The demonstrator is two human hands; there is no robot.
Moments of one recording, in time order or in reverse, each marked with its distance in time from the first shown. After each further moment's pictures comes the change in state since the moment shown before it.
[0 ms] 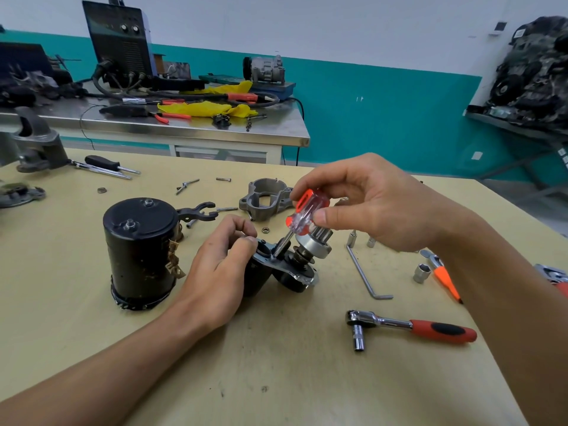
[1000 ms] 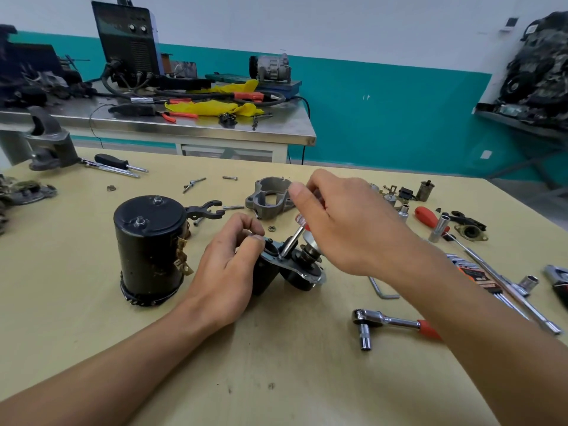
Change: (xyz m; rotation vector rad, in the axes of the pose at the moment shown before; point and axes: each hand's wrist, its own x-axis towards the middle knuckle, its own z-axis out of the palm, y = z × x) left_hand 0.001 -0.004 0.001 0.029 0.015 0.039; right_hand 0.013 -0.004 0.052 -0.586 0.382 0.168
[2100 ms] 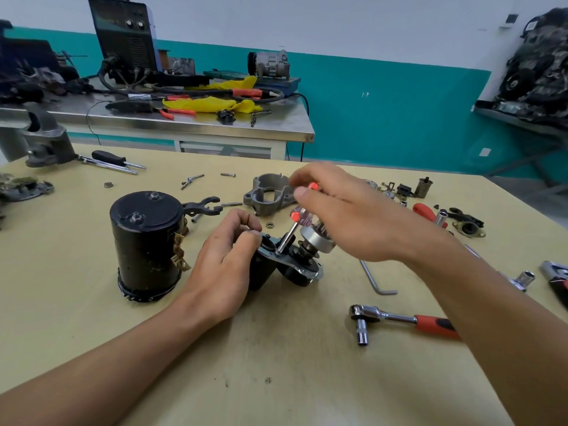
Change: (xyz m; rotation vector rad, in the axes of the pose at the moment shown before) left_hand 0.000 -0.002 -0.001 -0.023 -0.019 -0.033; right_hand 0.005 0.006 -0.015 0.272 -0.248 -0.005
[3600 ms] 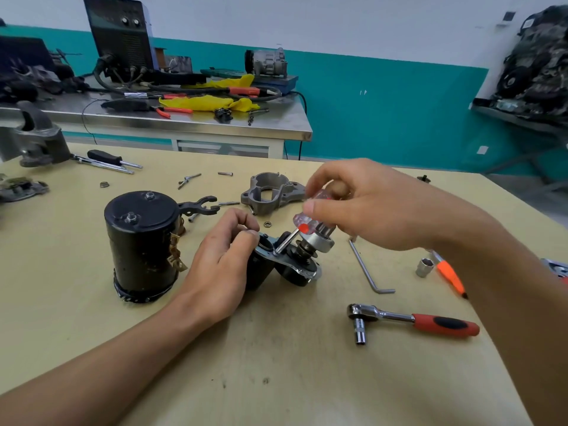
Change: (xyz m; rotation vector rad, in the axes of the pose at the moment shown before) left_hand -0.001 0.004 0.001 0.022 0.006 0.022; right_hand -0.006 0.005 -0.027 -0.069 -0.087 0.067
